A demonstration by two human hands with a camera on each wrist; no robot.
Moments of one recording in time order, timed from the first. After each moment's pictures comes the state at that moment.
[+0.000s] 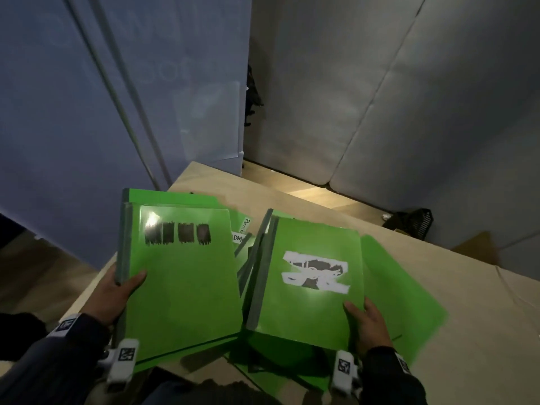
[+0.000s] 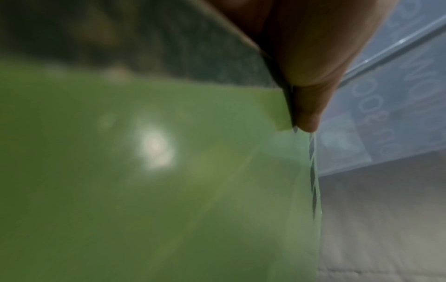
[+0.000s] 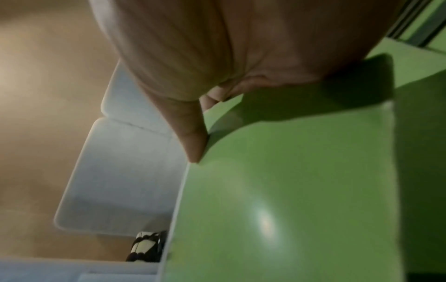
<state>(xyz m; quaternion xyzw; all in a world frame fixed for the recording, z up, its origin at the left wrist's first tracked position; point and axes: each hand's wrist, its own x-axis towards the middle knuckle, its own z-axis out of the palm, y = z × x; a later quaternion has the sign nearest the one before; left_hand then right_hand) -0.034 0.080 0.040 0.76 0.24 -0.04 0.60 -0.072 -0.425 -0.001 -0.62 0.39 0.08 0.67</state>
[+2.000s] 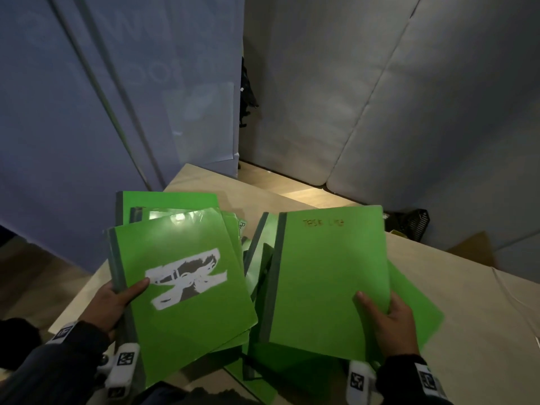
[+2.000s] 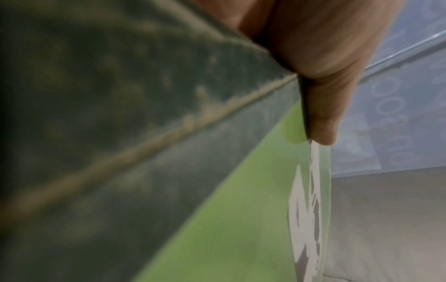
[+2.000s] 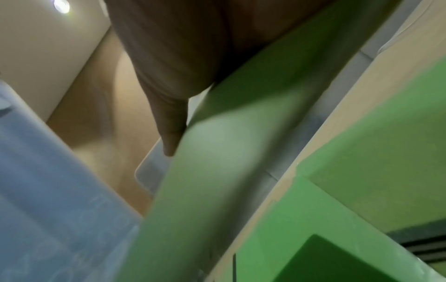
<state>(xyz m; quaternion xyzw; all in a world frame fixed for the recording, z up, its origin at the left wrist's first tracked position) -0.033 0.052 0.058 0.66 0.32 -0.09 0.68 -0.075 -0.427 0.090 -0.74 0.27 -0.02 0.62</state>
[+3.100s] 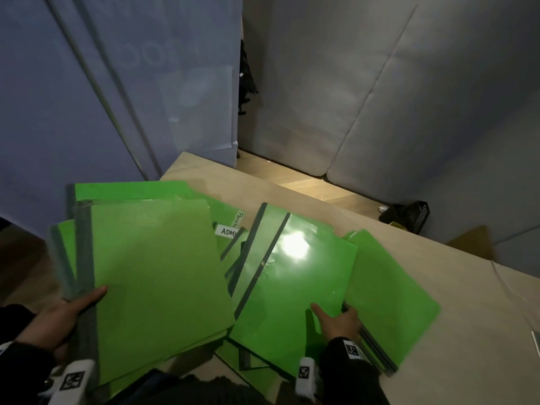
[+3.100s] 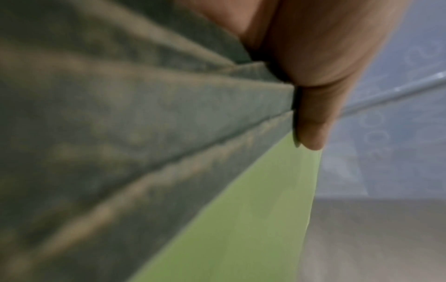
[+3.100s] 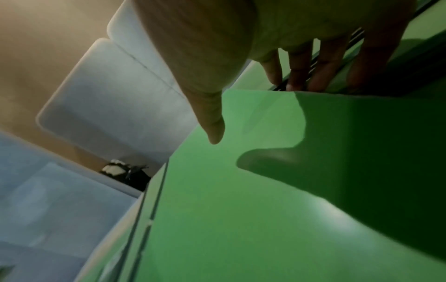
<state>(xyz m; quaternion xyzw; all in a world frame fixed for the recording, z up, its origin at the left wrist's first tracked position) -0.066 0.115 0.039 0.63 0.39 -0.10 0.67 -0.057 -0.384 -0.028 -0.79 0.48 0.13 0.36</state>
